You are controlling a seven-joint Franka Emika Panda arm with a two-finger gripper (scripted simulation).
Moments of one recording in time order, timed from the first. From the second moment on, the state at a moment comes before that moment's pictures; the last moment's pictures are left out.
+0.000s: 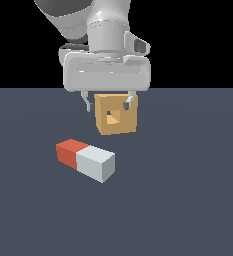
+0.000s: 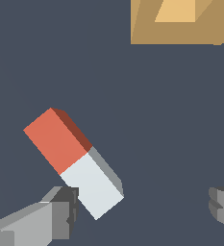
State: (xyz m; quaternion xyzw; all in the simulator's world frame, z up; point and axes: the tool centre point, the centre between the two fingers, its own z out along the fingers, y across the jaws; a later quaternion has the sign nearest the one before) arm -0.016 0.019 0.150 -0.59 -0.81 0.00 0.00
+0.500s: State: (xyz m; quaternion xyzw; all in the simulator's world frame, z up) arm -0.030 0.001 0.123 -0.49 -0.87 0.00 0.00
